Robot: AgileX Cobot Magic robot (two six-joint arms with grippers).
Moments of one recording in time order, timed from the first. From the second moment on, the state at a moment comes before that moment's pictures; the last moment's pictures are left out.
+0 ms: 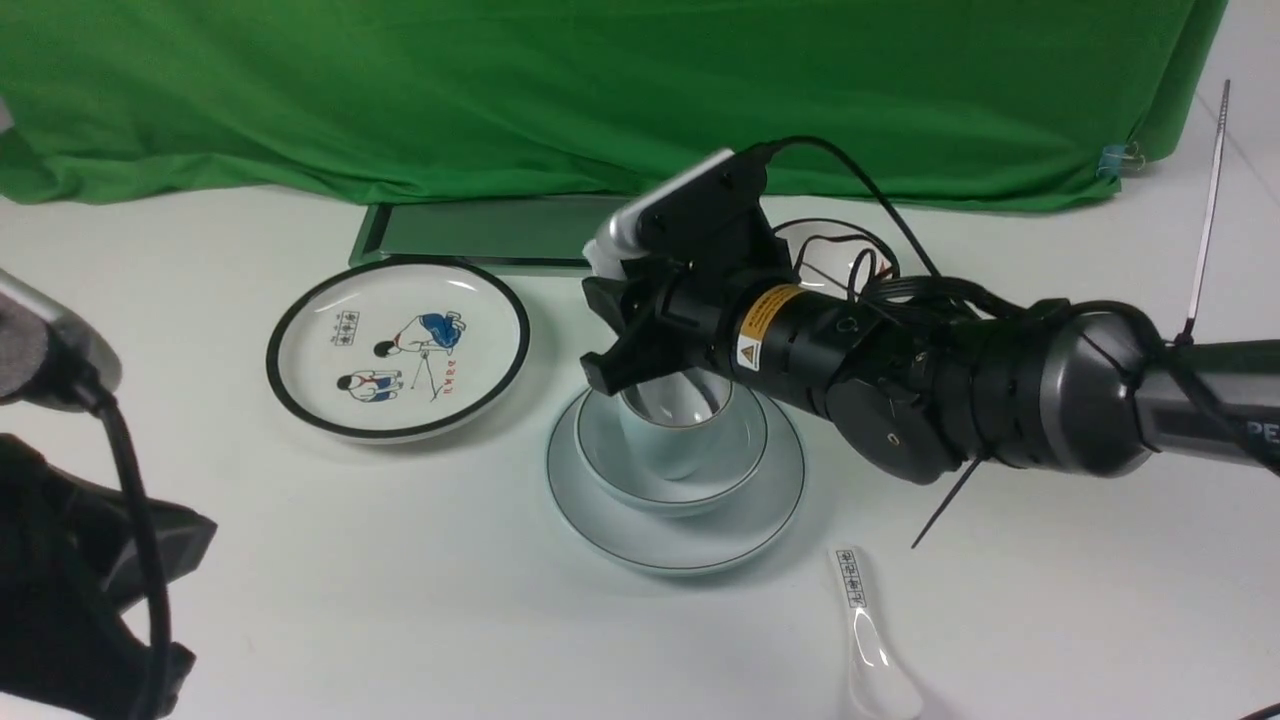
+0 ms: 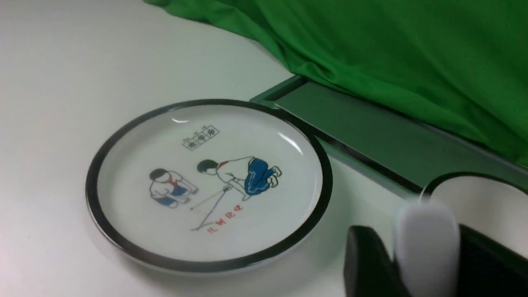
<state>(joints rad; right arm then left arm) 0.64 1.94 -1.21 -0.16 -0.42 0.11 -0.42 0.72 -0.78 0.03 0.87 0.11</state>
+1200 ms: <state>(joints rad) 0.64 0.73 -0.72 -0.16 -0.09 -0.02 -0.42 0.15 -0.55 0.19 0.72 -0.04</state>
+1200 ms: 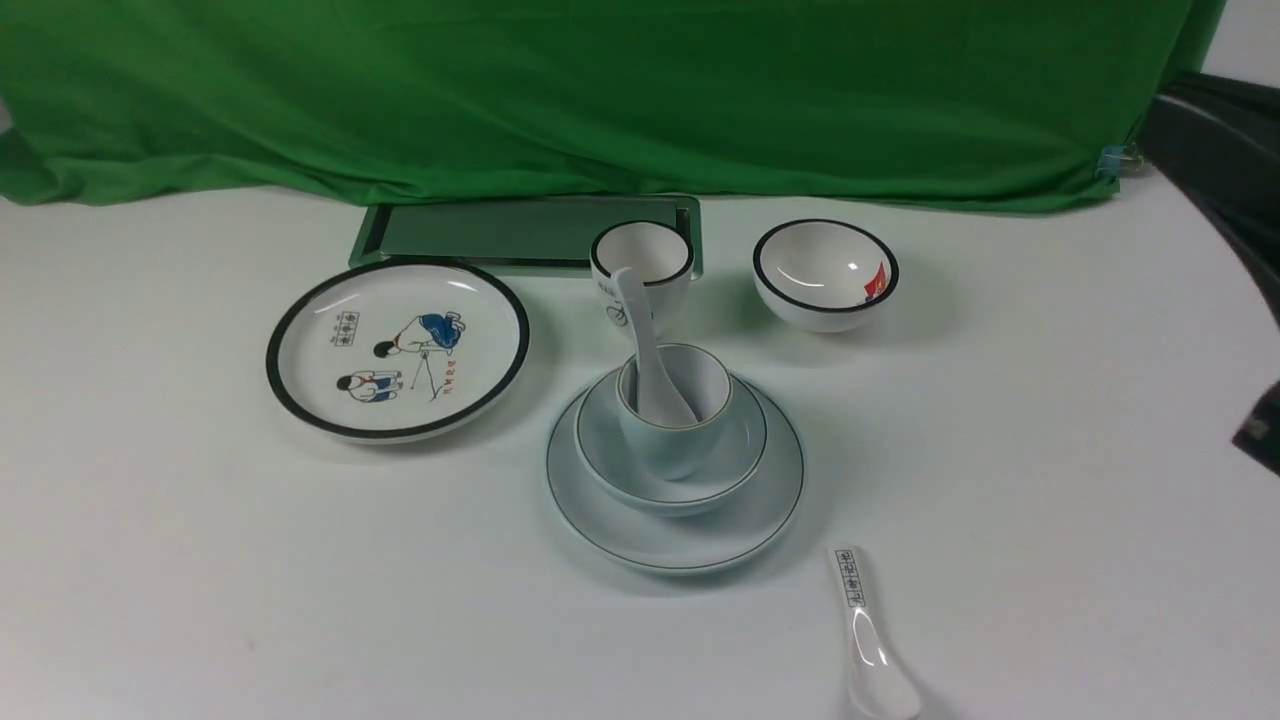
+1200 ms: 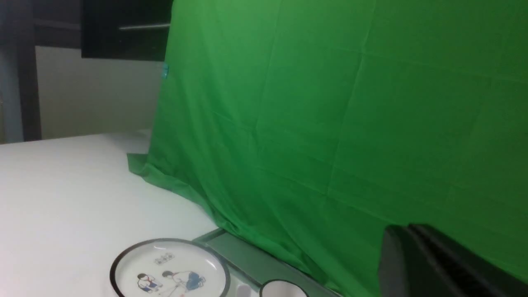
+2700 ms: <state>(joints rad) -0.05 0.00 0.01 -0.03 -0.08 0.11 -0.42 0.15 -0.55 0.19 0.72 -0.03</state>
